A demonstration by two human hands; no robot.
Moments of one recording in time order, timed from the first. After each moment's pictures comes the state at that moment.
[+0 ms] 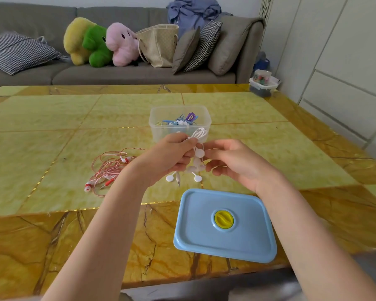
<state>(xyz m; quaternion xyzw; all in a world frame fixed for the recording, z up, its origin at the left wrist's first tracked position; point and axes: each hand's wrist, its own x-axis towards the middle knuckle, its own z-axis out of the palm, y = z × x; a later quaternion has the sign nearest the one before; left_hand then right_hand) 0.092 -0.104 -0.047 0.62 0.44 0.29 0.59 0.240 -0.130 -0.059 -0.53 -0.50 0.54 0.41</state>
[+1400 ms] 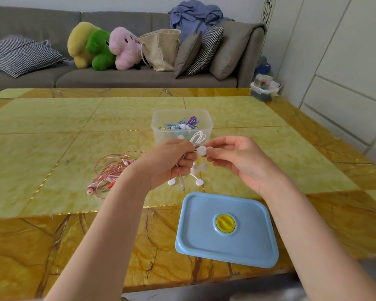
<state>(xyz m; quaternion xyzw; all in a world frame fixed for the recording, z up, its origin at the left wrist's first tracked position) 0.089 -0.101 -0.048 0.52 0.41 0.32 0.68 0.244 -0.131 -0.054 -0.50 -0.48 0.51 0.50</state>
